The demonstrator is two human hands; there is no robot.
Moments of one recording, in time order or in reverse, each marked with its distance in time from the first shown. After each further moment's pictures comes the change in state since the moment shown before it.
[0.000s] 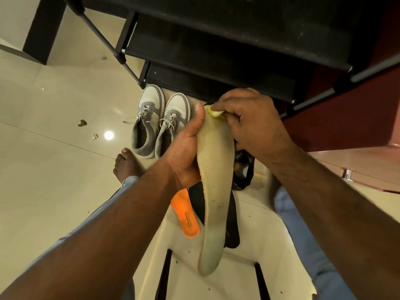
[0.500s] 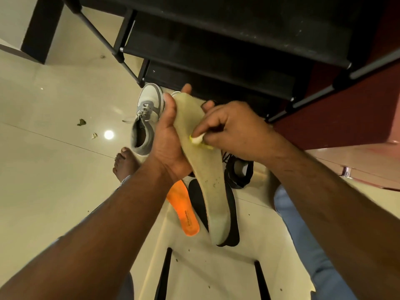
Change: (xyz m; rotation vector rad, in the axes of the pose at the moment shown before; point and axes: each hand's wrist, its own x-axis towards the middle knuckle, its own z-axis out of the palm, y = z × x) left_hand 0.004 0.008 -0.010 -0.215 0.050 0.219; right_hand 0.002 -0.021 -0.004 0.335 -0.411 0.188
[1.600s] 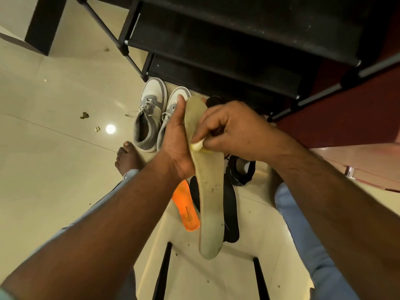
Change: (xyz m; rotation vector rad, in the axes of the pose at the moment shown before) left_hand -0.003 -0.006 -0.002 -0.030 0.045 -0.202; right_hand 0.000 -0.006 0.002 0.043 -0.124 -0.076
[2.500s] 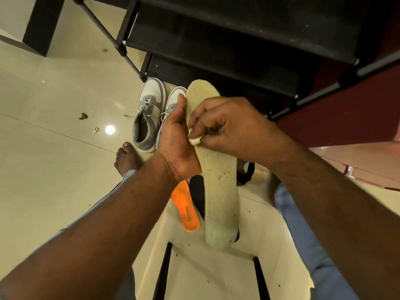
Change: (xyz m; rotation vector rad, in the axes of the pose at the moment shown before) left_hand -0.004 0.001 0.002 -0.118 -0.250 -0.027; right_hand 0.000 0.004 0.003 -0.112 0.166 -0.201
